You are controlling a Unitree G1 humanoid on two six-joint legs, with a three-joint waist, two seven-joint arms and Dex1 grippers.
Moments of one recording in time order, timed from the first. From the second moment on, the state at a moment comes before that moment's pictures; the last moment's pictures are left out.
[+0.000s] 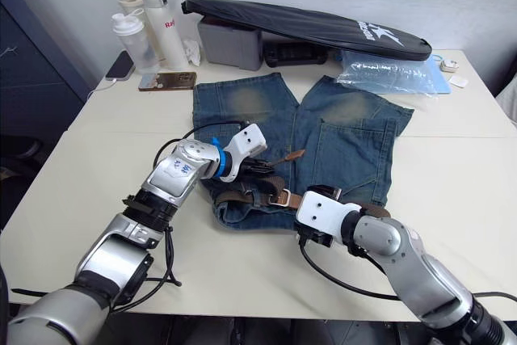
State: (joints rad) left arm -0.87 0.30 -0.36 0.35 -0.03 0.63 -0.81; right arm -0.16 -0.82 0.35 -0.64 -0.07 0.62 0.56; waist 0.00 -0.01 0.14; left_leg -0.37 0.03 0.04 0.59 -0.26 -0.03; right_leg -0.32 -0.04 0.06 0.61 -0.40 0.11
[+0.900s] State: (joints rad) left arm -0.88 0.29 -0.37 0.37 0.01 0.60 -0.85; right arm -0.11 -0.70 0.39 -0.49 -0.53 0.36 0.42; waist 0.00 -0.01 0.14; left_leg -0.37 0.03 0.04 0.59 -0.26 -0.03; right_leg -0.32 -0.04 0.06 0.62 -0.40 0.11
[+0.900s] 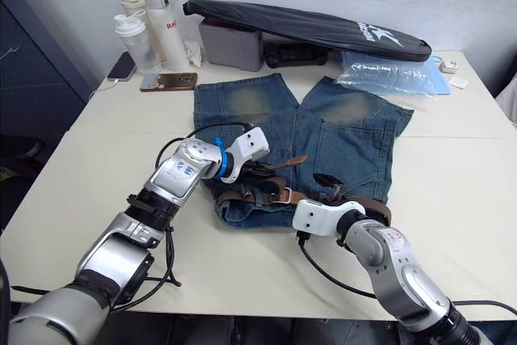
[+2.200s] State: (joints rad) left arm -1.02 0.38 -0.53 0.55 0.31 0.20 -0.92; right arm -0.07 -0.56 0.31 -0.47 -0.60 0.24 0.43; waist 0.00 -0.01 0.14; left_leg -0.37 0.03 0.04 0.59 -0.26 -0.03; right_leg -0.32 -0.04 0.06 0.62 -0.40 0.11
